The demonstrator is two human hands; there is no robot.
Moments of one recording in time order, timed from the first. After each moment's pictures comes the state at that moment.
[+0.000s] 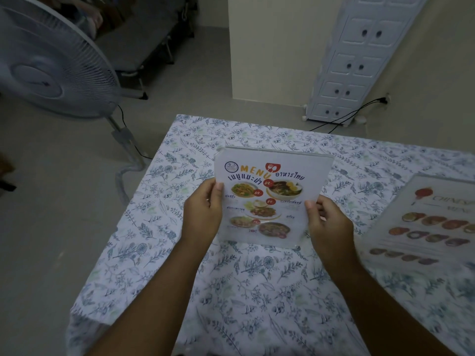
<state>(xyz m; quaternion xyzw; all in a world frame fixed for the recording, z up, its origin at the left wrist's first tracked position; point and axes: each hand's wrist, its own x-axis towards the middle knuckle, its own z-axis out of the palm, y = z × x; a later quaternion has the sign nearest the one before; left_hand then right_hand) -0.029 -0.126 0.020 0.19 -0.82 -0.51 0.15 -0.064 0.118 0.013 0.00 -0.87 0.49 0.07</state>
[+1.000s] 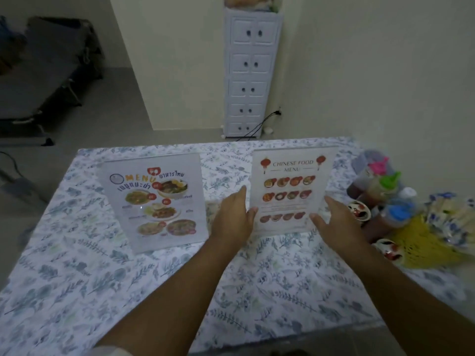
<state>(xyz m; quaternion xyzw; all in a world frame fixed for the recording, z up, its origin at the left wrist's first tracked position) -0.030 0.126 0.041 -0.05 -0.93 -0.37 -0.03 0.001 0.370 0.048 -0.12 -0.93 0.34 0.02</state>
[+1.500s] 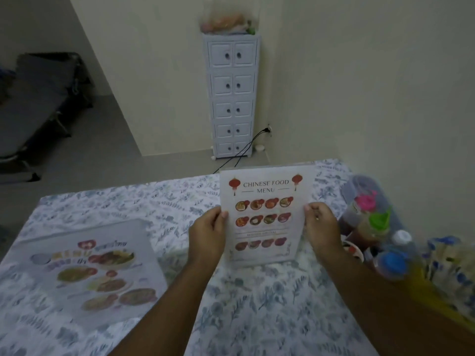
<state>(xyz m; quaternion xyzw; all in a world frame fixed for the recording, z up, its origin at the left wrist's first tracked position) -0.132 0.180 0.046 0.05 -0.85 -0.52 0.07 -0.131 0.425 0.035 -0.25 -0.78 0.56 0.11</state>
